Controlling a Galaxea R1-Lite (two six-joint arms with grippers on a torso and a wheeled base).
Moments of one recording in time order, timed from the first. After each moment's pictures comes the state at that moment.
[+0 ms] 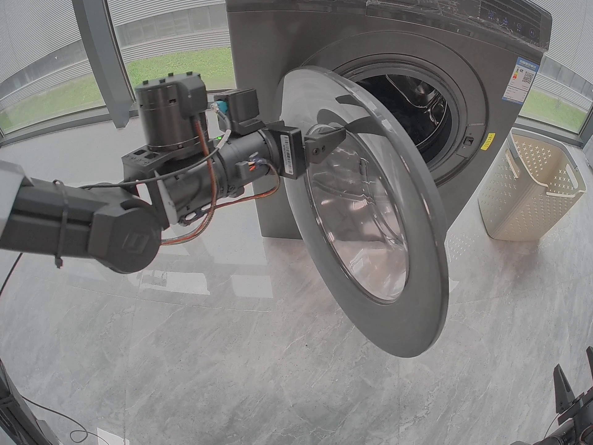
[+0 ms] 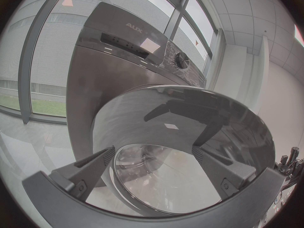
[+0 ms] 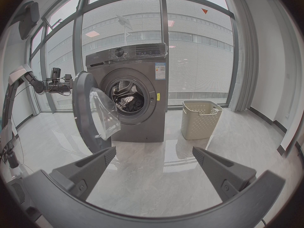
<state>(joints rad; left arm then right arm) -0.60 1.87 -1.29 -0.67 -0.14 -0.08 -0.01 0.02 -0.02 -0.02 -0.04 0.03</state>
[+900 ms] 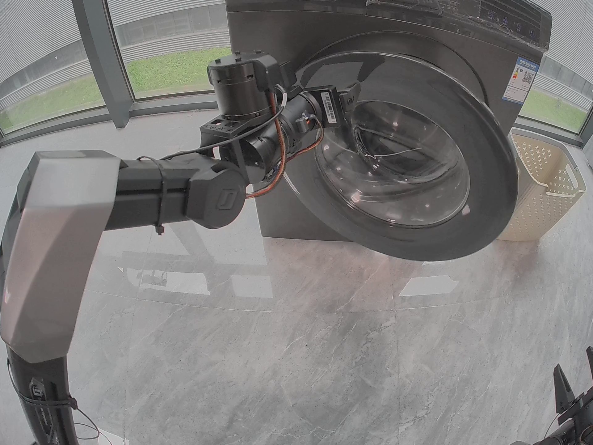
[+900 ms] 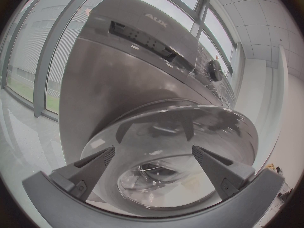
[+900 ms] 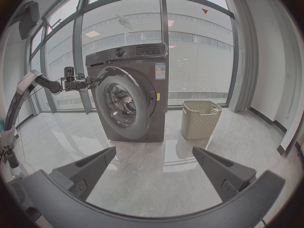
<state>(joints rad) -0.63 2.18 -1.83 -0.59 0.11 -0.17 -0.01 0.02 -0.02 -0.02 -0.04 0.03</state>
